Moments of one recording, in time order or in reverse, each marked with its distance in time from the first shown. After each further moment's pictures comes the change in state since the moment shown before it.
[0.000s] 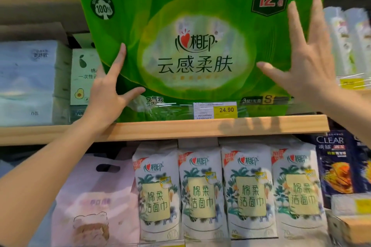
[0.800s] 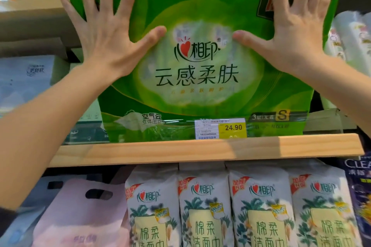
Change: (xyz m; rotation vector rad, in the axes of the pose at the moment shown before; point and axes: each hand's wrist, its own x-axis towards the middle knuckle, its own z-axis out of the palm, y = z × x) left_hand 0.093 0.062 -0.012 0.590 0.250 0.162; right_hand 0.065 -0.021 0.021 -0.070 0.148 -0.027
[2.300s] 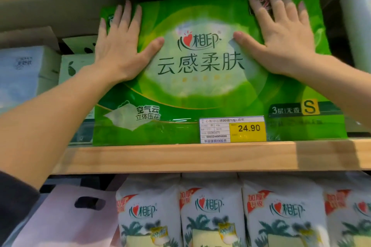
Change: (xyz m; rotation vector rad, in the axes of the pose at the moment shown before) left_hand -0.002 -0.025 0.083 0.030 -0.312 0.060; right_hand 0.000 0.012 0.080 -0.025 -0.245 -0.037
